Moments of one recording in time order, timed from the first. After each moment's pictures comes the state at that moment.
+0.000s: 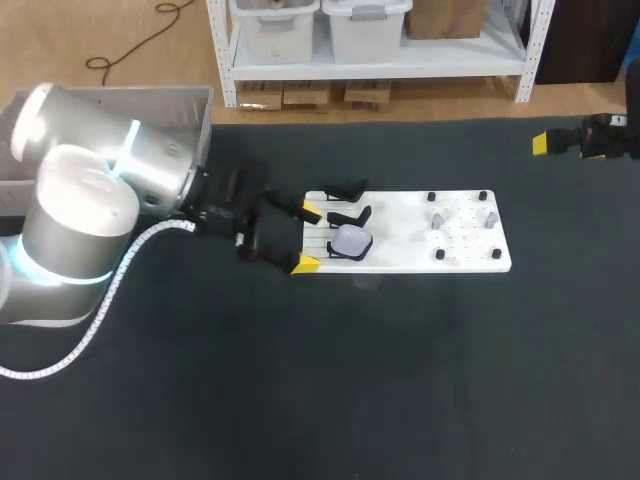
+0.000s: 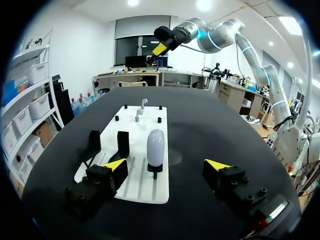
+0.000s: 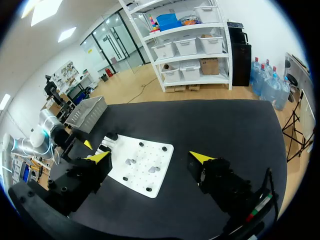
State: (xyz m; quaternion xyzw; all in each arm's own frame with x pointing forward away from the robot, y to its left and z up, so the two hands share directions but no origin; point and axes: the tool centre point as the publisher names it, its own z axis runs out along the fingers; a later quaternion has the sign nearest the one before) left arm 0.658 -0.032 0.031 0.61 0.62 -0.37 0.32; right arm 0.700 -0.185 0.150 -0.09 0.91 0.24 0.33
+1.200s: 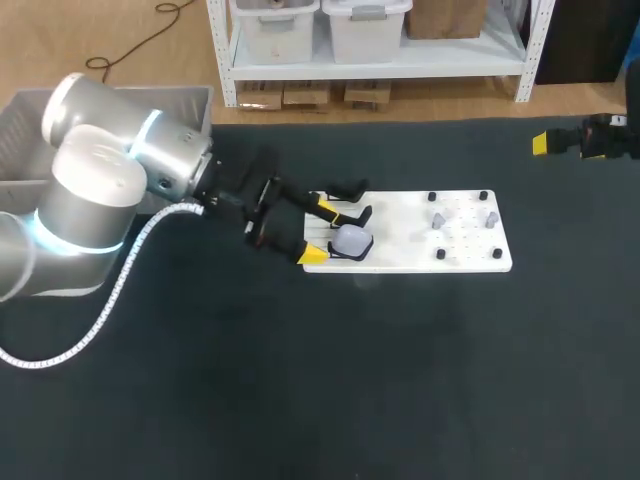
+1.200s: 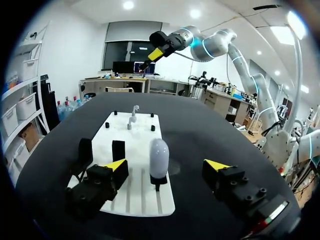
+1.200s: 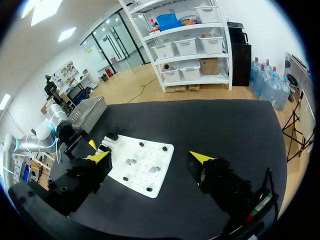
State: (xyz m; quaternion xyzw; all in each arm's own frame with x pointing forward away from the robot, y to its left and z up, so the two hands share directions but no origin) left arm 0.663 -0.045 0.034 0.62 0.58 -0.44 0.29; right arm 0.700 -0.185 0.150 -0.09 0.91 0.24 0.33
